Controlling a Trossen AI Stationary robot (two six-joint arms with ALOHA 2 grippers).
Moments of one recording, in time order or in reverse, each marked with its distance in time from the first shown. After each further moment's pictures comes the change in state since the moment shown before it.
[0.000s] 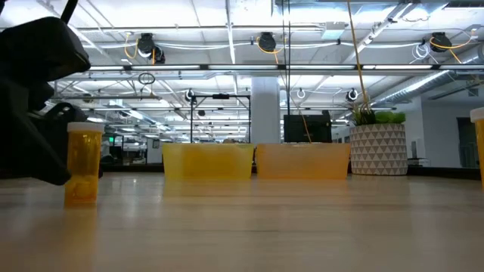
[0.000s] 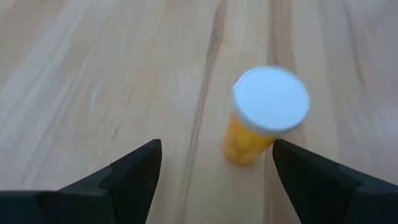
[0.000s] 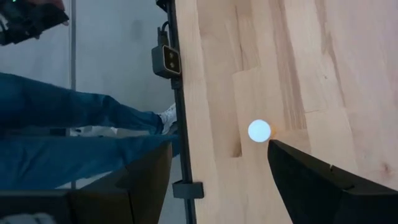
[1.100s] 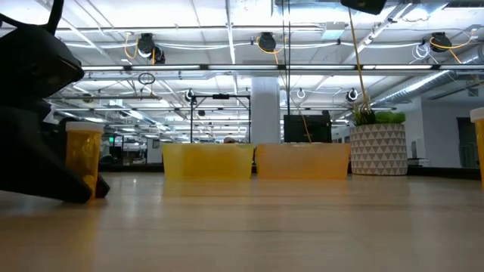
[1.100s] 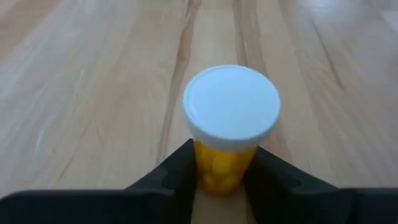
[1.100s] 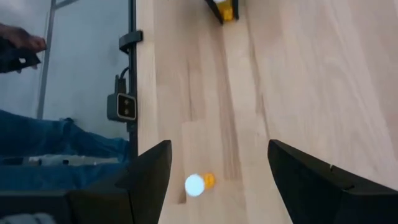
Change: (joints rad) left arm -0.008 0.189 -0.058 0.375 -0.044 0.163; right arm -0.222 0.000 -0.001 0.019 0.000 -0.253
